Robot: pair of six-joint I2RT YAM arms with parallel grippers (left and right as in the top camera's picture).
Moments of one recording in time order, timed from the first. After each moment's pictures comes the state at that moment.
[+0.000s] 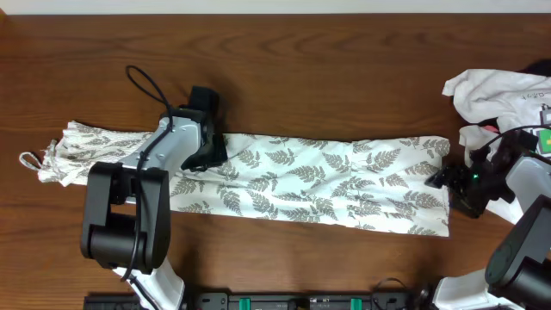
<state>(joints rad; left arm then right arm) -0.17 1.87 1.12 -0.75 -0.07 -0.40 -0.50 1.68 0.90 -0.82 -0.33 0.17</state>
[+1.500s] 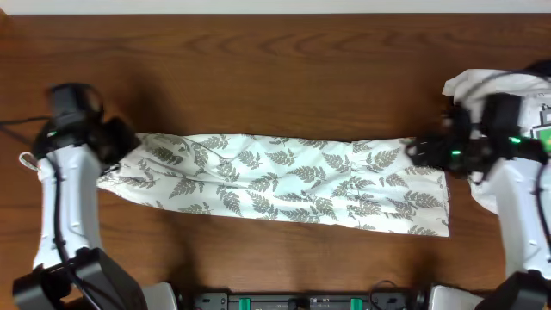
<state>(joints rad) 0.40 1.50 1.14 -0.81 0.07 -0.35 -0.15 1.42 1.03 -0.86 -0.37 -0.02</state>
